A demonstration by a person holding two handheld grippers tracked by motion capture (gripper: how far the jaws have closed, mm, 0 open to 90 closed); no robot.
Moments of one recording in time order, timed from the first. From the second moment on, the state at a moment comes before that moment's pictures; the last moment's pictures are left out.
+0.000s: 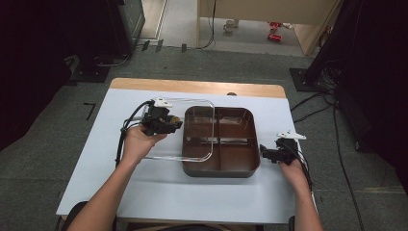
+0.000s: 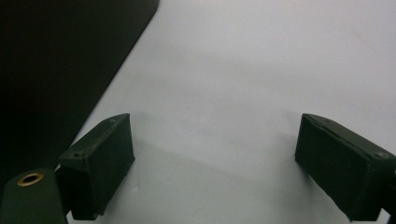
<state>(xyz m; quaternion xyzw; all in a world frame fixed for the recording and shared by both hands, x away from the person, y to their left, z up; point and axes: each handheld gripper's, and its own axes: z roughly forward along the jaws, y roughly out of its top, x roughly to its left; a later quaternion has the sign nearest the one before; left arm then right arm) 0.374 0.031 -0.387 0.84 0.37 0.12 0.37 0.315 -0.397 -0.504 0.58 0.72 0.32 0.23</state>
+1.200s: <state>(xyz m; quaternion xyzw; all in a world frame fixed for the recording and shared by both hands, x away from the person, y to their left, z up) 0.370 -0.040 -0.397 0.85 0.35 0.11 0.38 0.315 -0.397 -0.504 0.58 0.72 0.32 0.23</state>
